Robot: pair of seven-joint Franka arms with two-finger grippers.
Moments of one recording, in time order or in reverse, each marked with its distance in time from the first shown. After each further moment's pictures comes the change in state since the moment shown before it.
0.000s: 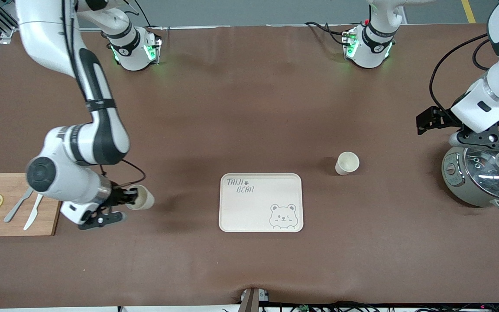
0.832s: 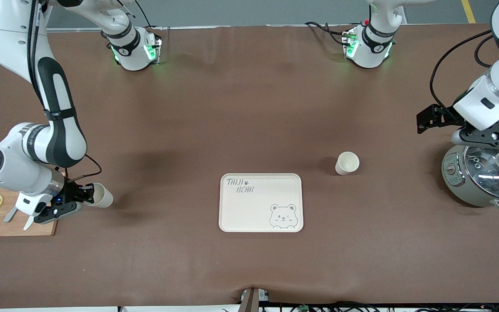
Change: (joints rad) left arm 0.000 -0.005 0.000 0.025 -0.018 -0.005 0.000; right arm -0.158 -0.038 0.005 -0.199 0.000 0.222 -0.290
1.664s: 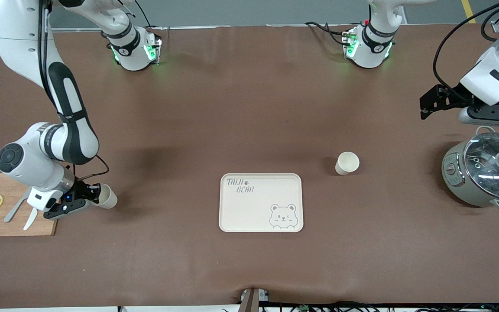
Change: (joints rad) left arm -0.019 -0.062 -0.002 0.004 -0.002 -0.044 -0.022; right arm 0.005 0.005 0.013 -0.095 0.000 0.168 -0.005
